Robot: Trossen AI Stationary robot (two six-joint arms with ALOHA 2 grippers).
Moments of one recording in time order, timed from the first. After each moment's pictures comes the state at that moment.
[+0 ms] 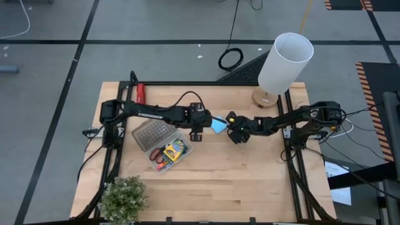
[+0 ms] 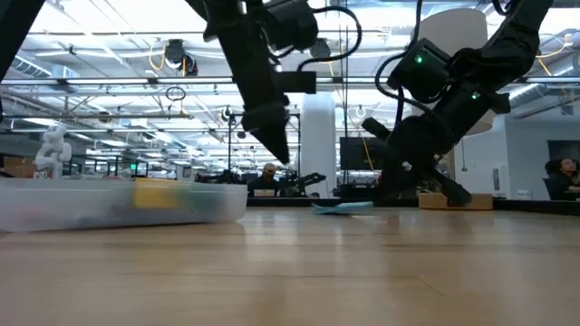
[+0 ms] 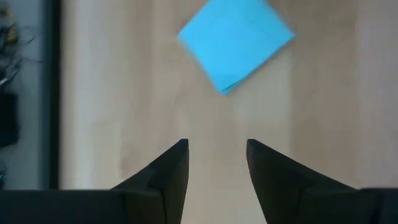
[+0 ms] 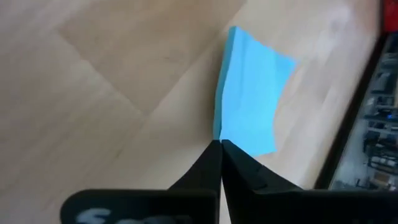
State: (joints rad) left arm 0.09 1.92 1.43 -0.60 -0.31 0.25; right arm -0.14 1.53 0.48 0.22 0.26 -1.14
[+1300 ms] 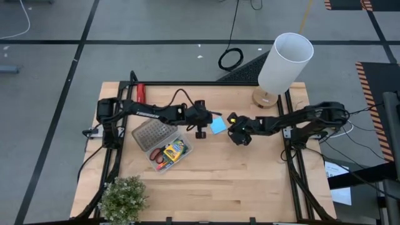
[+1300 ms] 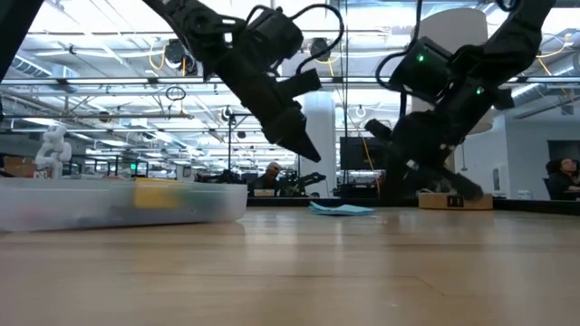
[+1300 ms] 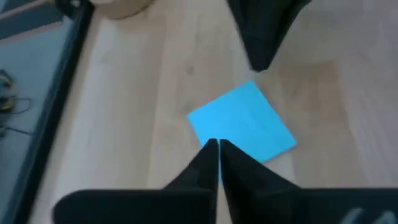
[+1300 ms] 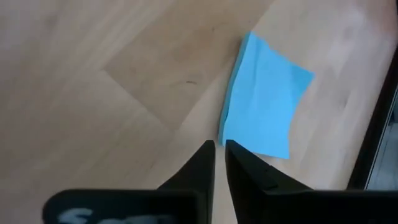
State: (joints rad) left arm 0.15 1.87 1.20 -0.06 -0.15 0.34; right arm -0.14 1.48 0.48 0.13 0.17 -1.04
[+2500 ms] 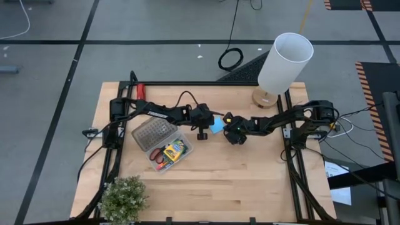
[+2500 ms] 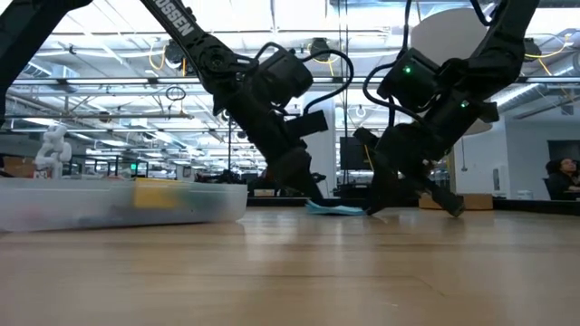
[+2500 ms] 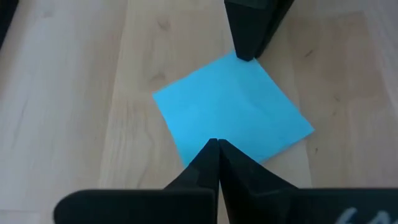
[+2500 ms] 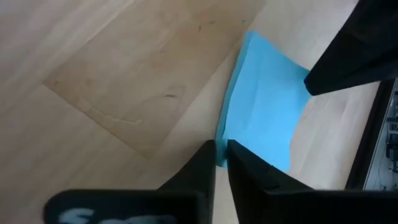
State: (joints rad) left arm 0.20 2.03 1.22 0.00 -0.05 0.31; right arm -0.16 1.65 0.49 0.26 0.20 -1.09
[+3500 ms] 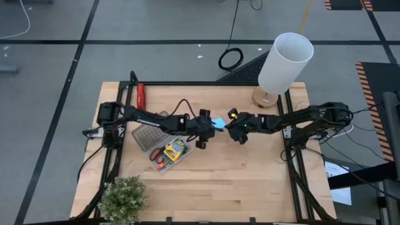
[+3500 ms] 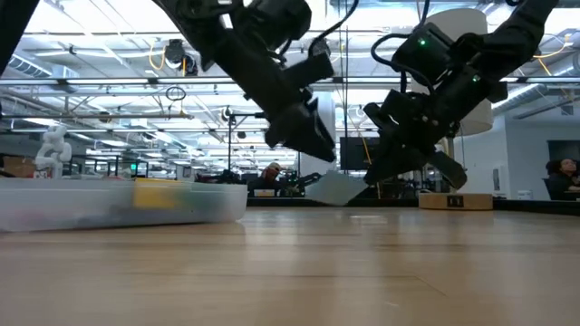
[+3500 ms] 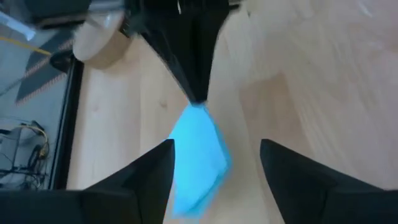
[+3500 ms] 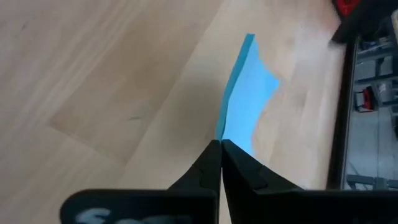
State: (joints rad) left arm 0.03 1.90 1.21 -0.02 -0.23 0.49; right arm -0.16 1.43 0.49 0.20 0.13 -0.92
